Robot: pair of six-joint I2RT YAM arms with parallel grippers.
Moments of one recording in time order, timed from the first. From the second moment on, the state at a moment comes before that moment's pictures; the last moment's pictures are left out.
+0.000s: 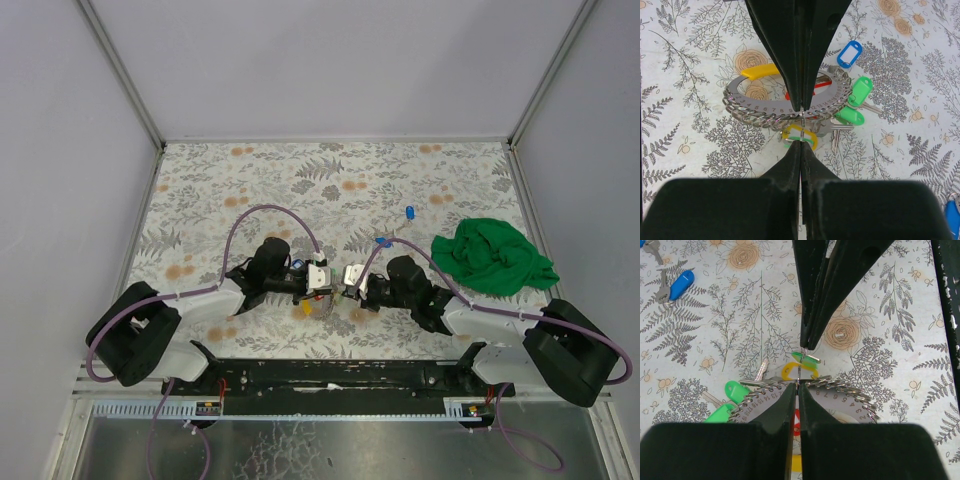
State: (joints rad) left arm -0.68 1.38 0.51 0.31 0.72 0.55; right arm 0.82 1.23 0.38 0.38 -0.40 -0.44
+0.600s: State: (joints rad) left arm -0.68 1.39 0.51 0.31 0.73 0.55; right arm 0.82 1.23 0.38 0.38 -0.40 -0.44
